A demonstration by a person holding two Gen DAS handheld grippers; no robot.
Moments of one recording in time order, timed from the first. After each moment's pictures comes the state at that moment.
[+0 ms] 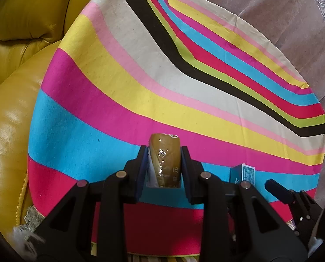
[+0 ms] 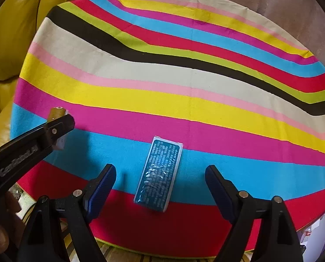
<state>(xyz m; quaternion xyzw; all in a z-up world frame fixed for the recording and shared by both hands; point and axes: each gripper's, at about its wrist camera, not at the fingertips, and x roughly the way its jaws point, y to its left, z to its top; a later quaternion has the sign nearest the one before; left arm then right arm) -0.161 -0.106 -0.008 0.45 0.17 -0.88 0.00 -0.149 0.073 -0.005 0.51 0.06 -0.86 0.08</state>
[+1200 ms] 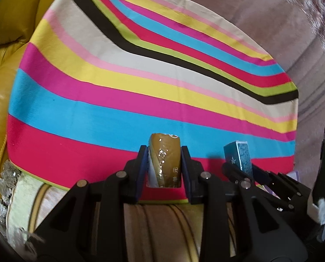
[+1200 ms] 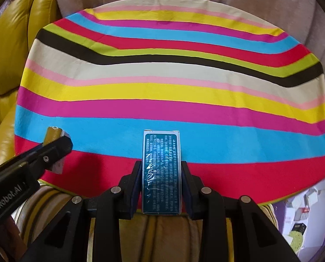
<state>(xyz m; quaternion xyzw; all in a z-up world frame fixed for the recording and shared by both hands) -0.093 -0.021 0.022 0.46 0.15 -0.87 -0.10 -0.095 0.158 0.022 0.50 0.01 -0.86 0.05</state>
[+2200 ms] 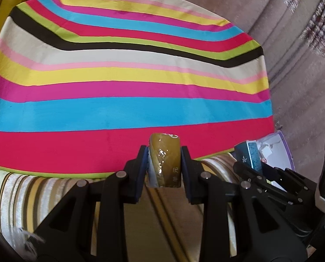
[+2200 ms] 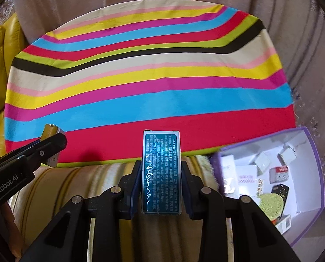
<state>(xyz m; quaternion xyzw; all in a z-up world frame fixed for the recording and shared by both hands) -0.058 0.081 0.038 0.48 0.08 -0.85 -0.20 -0.023 0.270 0.032 0.50 -0.05 -0.87 -0.04</state>
